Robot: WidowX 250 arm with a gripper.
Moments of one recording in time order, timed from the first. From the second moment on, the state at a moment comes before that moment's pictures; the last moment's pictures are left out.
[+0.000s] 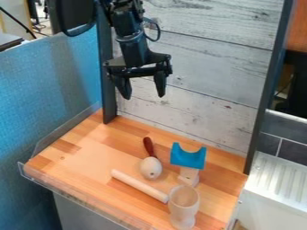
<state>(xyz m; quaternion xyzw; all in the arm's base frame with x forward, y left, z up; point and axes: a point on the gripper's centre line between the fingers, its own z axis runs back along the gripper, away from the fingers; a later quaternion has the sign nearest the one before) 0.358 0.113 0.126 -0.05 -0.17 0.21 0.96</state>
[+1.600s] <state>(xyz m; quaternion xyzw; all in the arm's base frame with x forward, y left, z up) 0.301 0.121 0.043 0.04 -0.10 0.50 0.86</state>
